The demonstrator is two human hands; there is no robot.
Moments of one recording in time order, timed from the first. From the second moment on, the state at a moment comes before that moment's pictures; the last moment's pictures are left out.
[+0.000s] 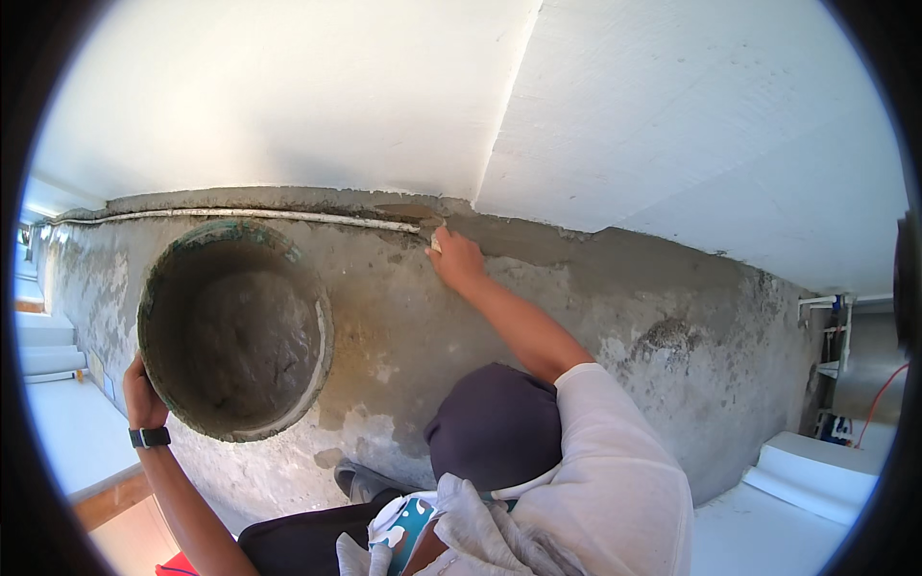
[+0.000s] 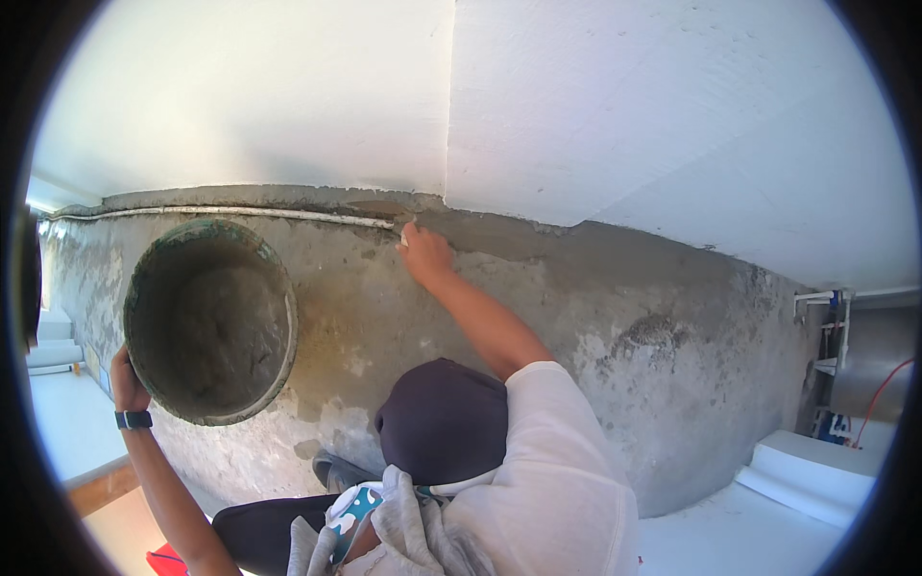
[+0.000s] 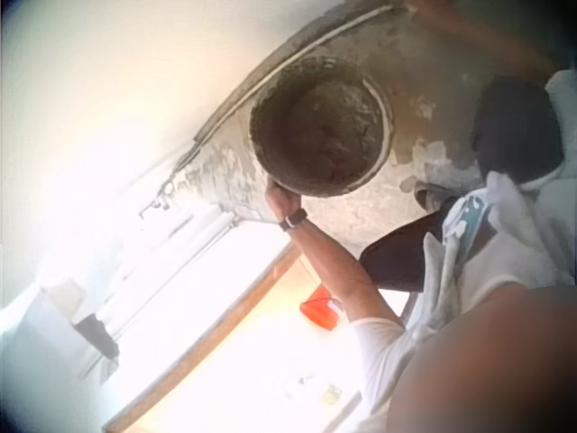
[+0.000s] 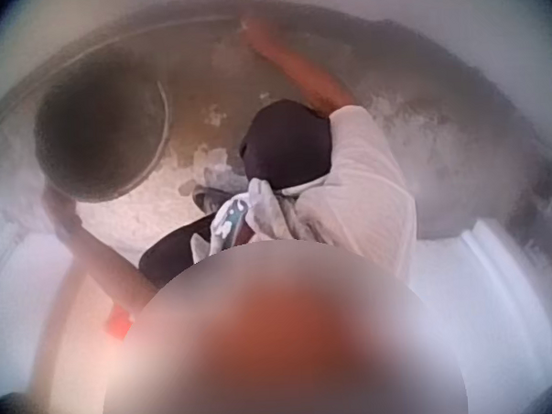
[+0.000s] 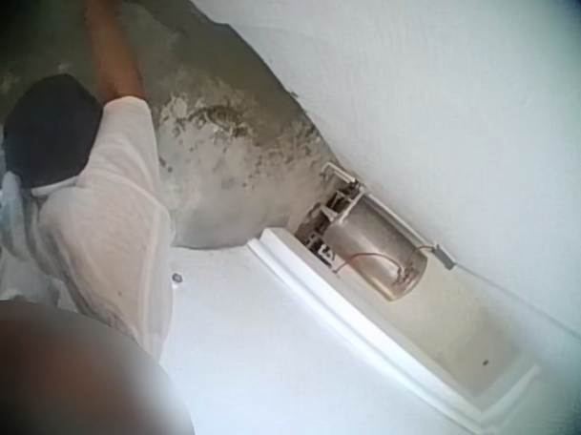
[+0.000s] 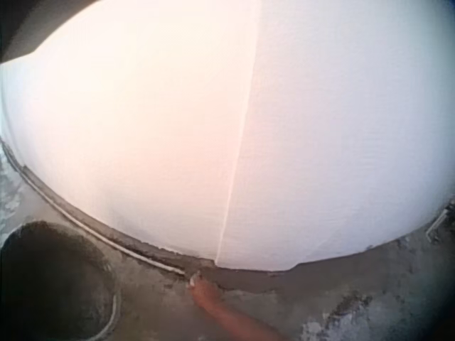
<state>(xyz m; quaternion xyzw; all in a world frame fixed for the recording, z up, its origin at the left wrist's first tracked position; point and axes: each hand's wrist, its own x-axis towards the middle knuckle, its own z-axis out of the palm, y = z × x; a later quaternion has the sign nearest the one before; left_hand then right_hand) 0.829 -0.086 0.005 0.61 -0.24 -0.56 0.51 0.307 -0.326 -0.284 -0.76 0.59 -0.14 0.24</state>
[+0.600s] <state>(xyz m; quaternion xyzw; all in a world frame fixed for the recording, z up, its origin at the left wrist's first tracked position) 0.808 -0.093 0.010 0.61 -0.23 -0.55 0.52 0.306 -0.323 -0.285 -0.74 0.61 -0.08 0.27</state>
